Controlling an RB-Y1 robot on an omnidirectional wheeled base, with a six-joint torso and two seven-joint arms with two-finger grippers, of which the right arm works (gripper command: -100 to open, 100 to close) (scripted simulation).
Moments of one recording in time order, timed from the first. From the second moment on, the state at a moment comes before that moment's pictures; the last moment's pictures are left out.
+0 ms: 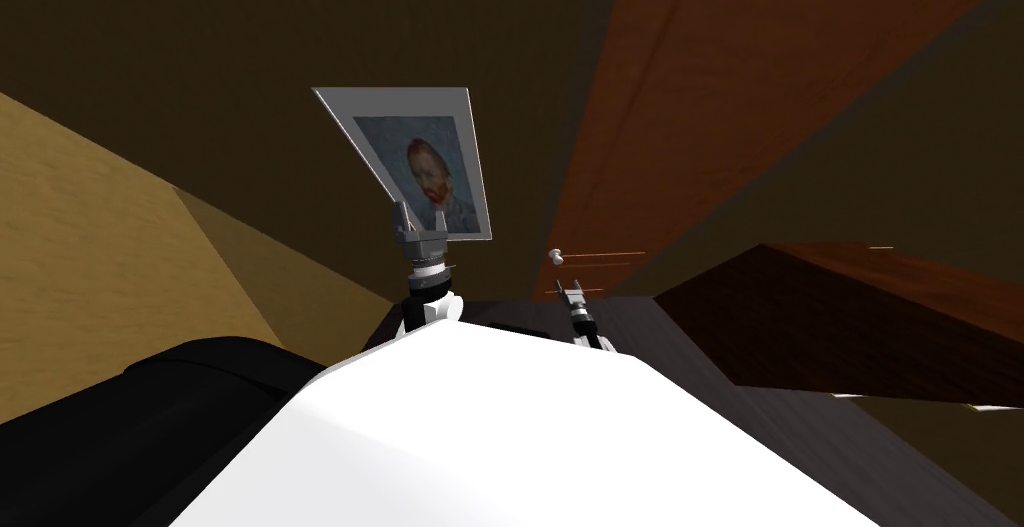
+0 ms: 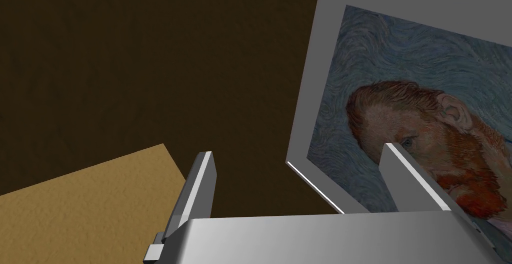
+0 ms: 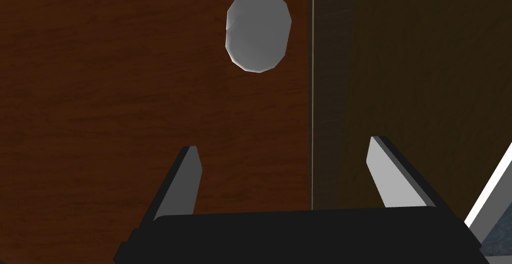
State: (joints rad) arm 0.07 -0.15 0.04 -0.91 0.21 -0.80 1.23
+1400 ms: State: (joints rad) arm -0.06 -0.09 -0.23 -0.73 0.23 -0.82 1.33
